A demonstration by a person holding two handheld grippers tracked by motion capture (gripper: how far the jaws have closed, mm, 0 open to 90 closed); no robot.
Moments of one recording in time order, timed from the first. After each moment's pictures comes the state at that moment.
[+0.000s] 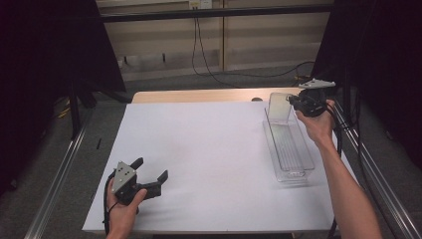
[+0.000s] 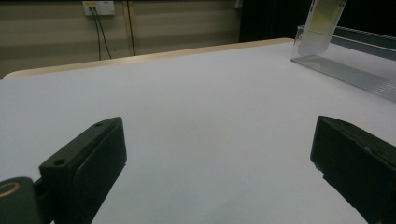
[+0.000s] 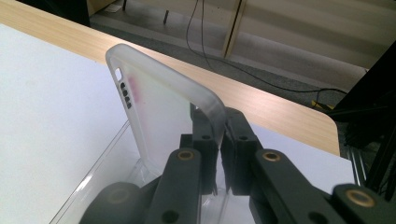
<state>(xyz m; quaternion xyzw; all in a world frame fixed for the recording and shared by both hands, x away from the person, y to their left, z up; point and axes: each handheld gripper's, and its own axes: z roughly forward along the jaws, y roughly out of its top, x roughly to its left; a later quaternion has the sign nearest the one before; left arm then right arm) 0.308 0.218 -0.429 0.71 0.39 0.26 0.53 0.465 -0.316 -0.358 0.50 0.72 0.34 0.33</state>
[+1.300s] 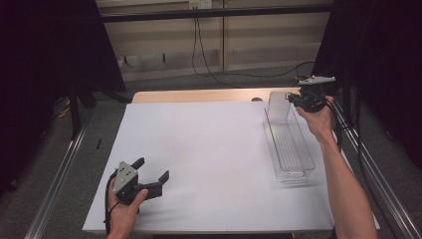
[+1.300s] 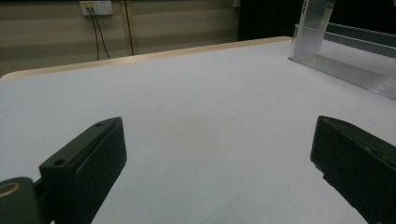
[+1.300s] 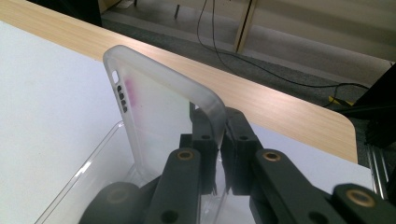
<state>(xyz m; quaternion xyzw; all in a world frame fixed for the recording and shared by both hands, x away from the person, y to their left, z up) 0.308 0.215 -0.430 0.71 0.39 0.25 0.53 0.487 -0.329 -0.365 0.50 0.73 0.35 0.30</state>
